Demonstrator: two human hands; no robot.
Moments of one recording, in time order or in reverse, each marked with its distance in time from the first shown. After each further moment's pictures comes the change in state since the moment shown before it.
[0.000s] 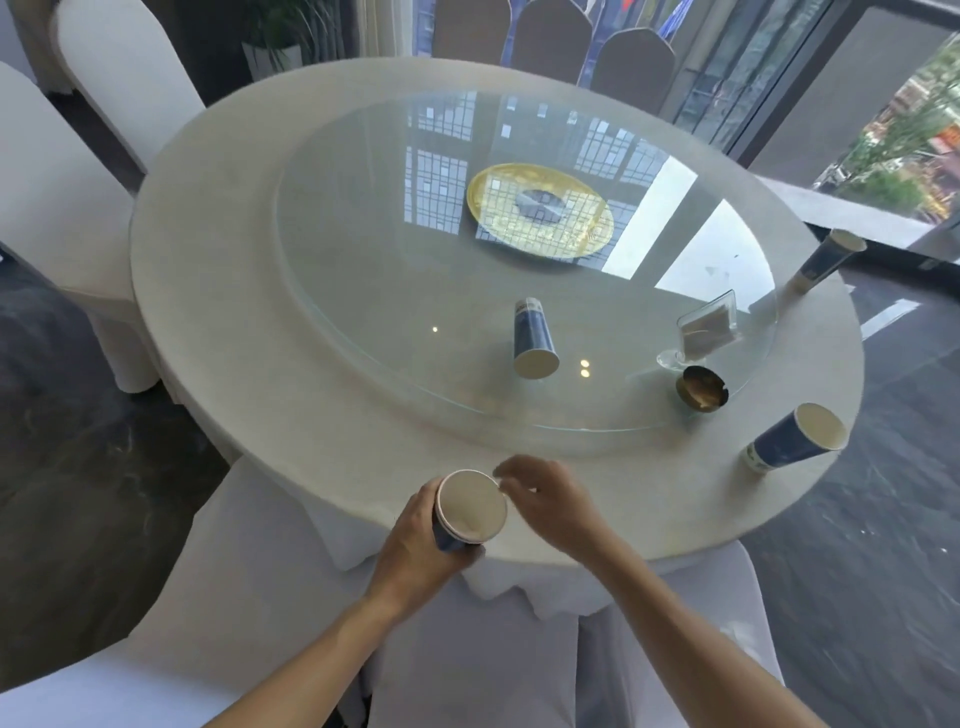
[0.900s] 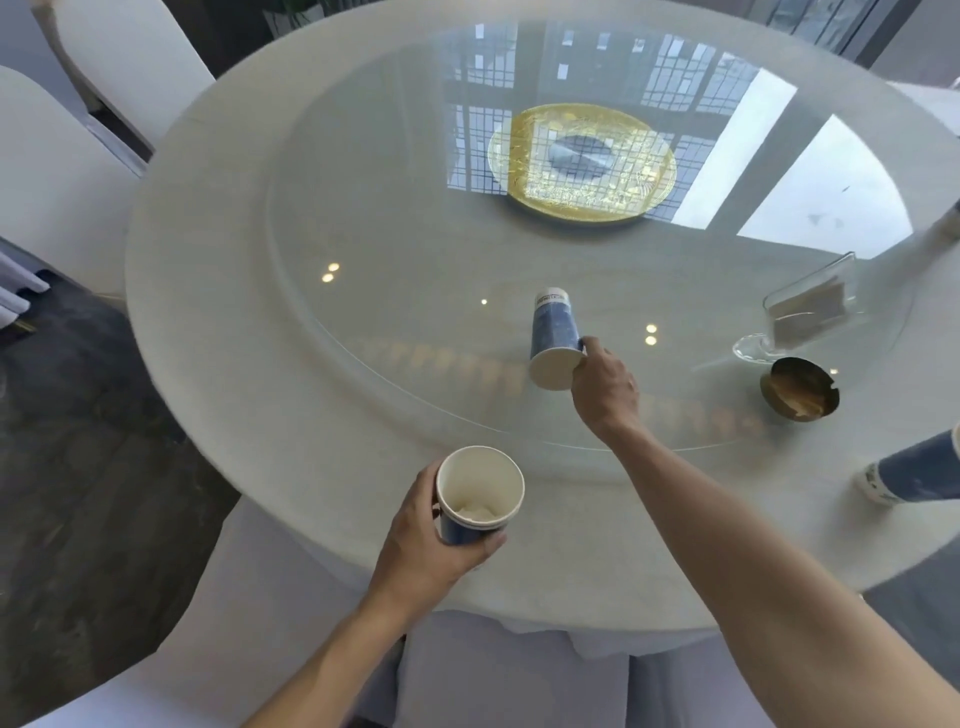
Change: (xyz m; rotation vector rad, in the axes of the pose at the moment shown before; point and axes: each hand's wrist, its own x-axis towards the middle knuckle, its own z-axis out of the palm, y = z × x) left_hand 0.081 0.018 0.023 0.004 0.086 -0.042; right_hand 0.241 0.103 -0.030 -0.233 0.337 0.114
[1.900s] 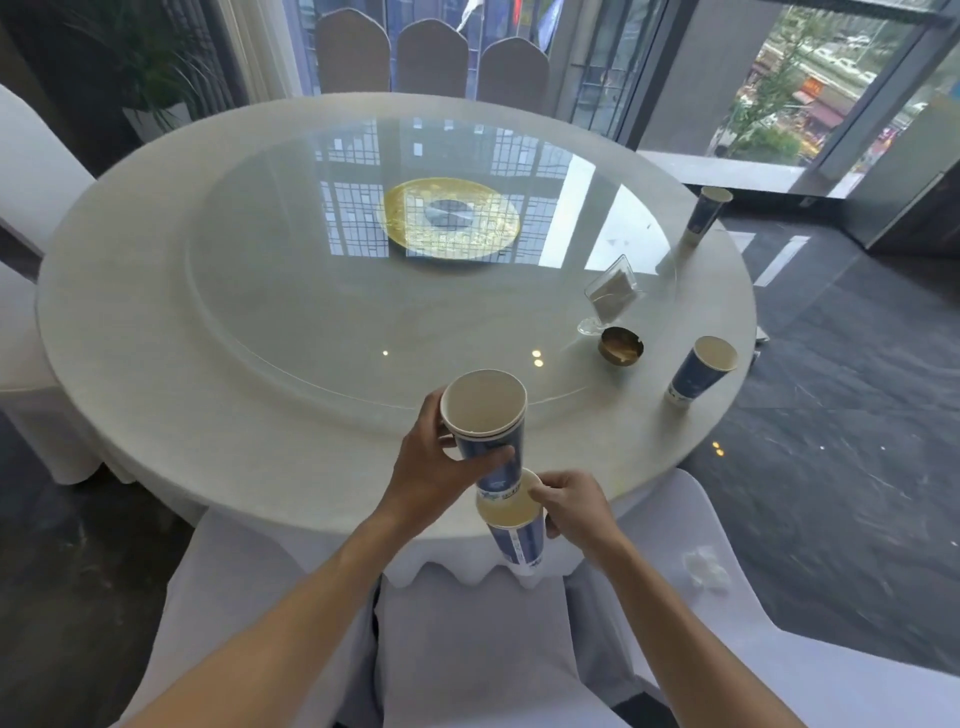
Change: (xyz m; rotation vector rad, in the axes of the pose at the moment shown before) left_hand -0.079 0.115 -0.033 -0.241 -0.231 0.292; right_hand -0.303 0.011 -0.097 0.546 -0.188 0.385
